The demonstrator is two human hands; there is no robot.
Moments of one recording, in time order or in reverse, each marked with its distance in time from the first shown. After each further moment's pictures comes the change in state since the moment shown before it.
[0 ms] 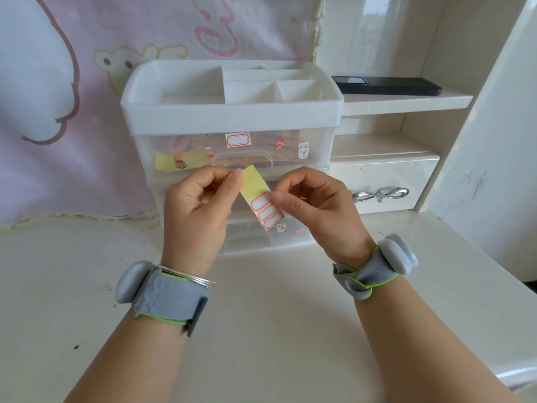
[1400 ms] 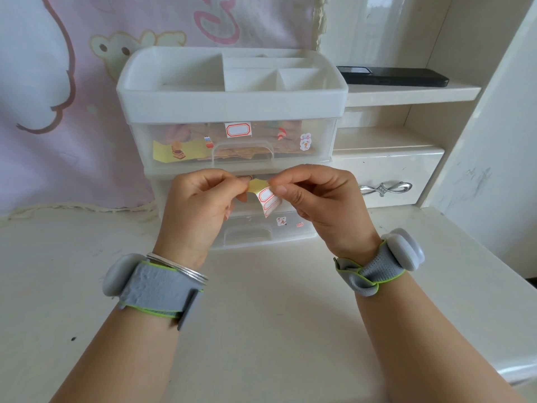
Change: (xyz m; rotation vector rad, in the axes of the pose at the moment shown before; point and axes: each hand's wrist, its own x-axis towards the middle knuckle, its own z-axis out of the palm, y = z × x) left_hand 0.004 0.006 -0.002 0.064 -0.103 -0.251; right_hand -0.001 -0.010 0.005 -0.015 0.009 0.002
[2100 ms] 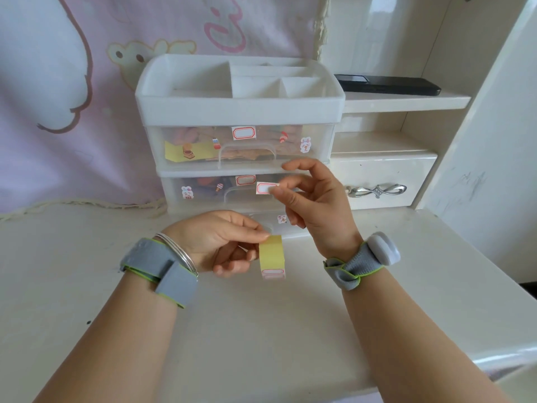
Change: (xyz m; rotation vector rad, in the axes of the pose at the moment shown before) left_hand -0.003 -0.010 -0.016 -0.110 -0.833 -0.764; right_hand -0.004 0.011 0.003 0.071 0.120 0.153
